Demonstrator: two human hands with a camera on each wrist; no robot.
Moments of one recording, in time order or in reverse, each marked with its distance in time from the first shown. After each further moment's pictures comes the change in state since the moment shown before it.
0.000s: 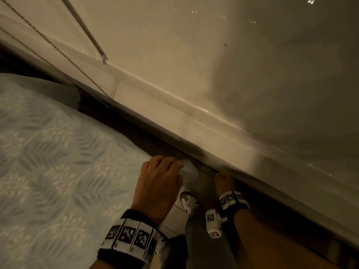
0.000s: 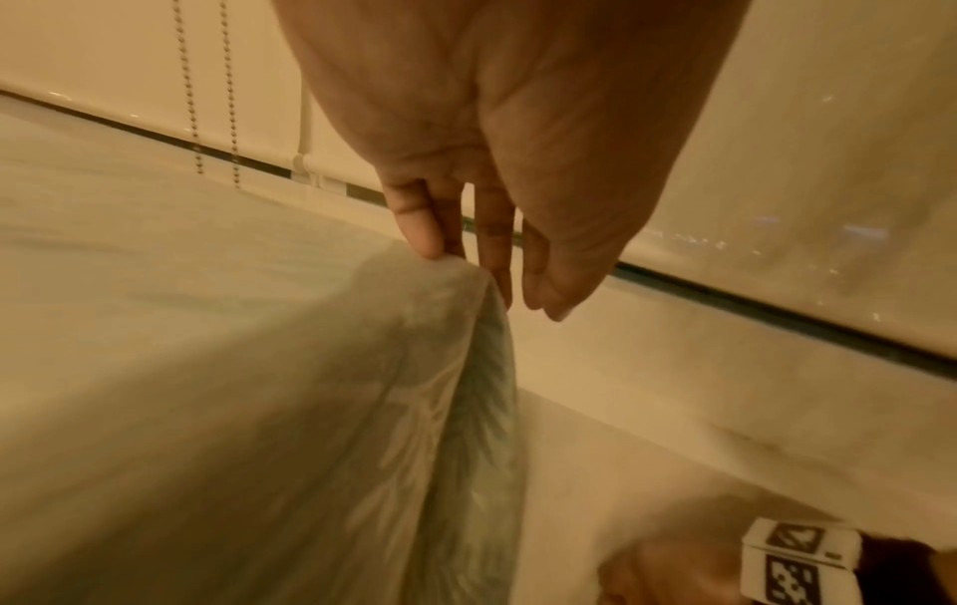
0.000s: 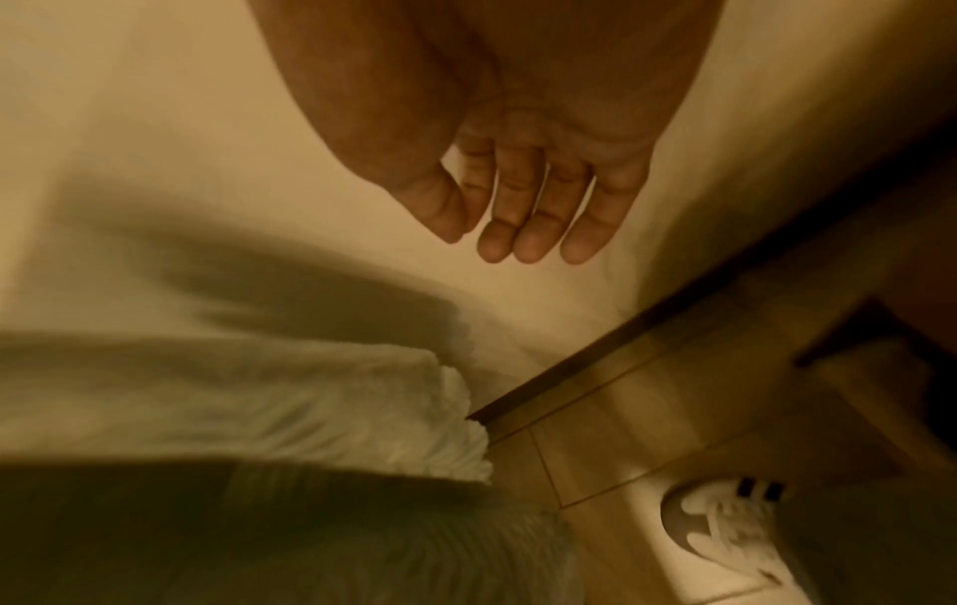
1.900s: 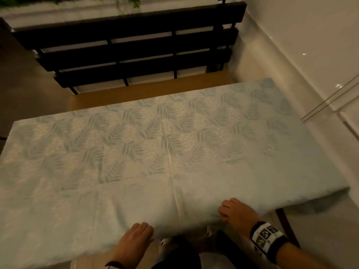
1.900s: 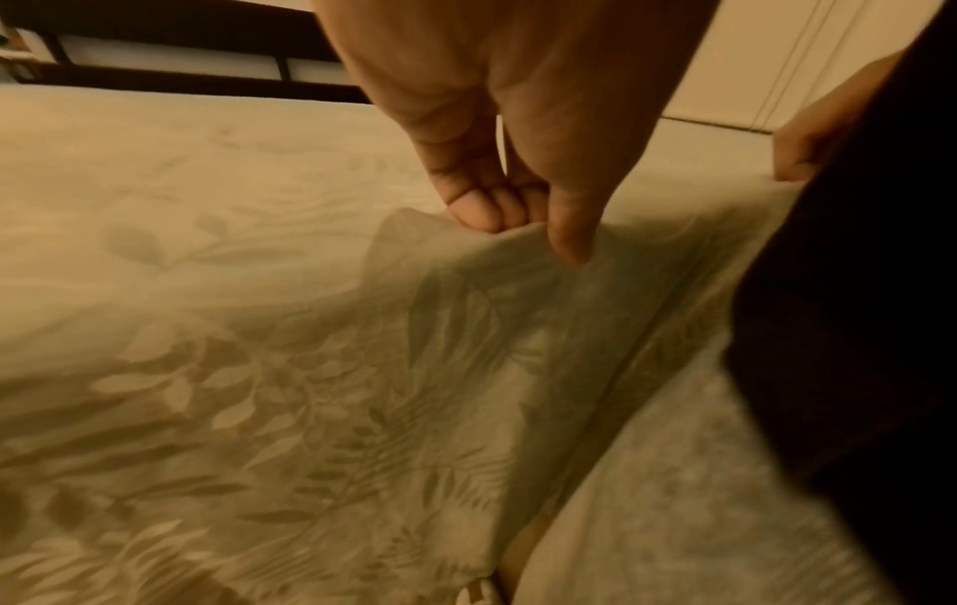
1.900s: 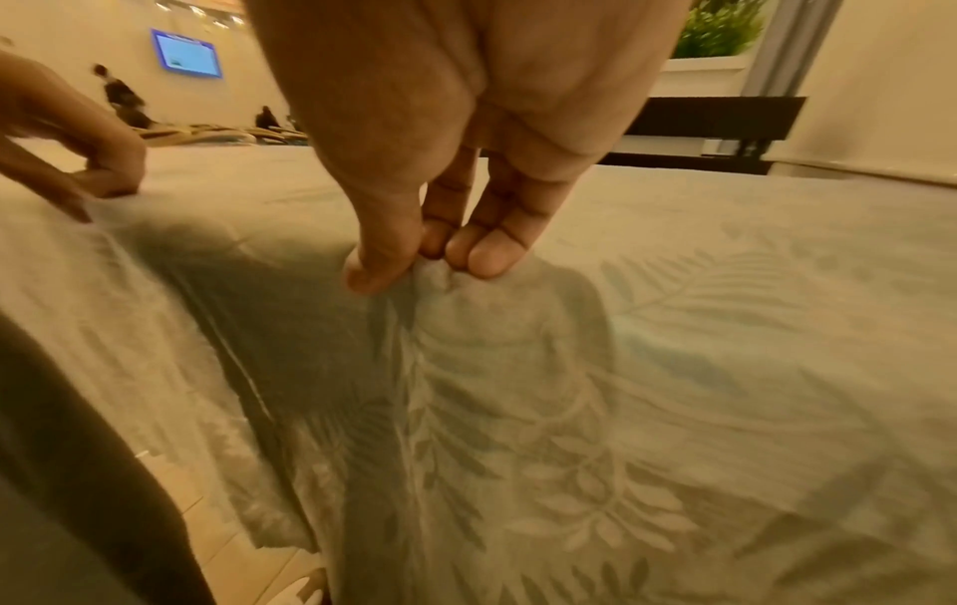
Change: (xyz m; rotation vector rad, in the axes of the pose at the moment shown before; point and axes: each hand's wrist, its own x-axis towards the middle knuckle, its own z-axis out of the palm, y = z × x) left_hand -0.724 -0.150 0.112 -0.198 0.158 -0.697; right_hand -0.476 0.078 0.218 -1.681 -0.616 -1.672
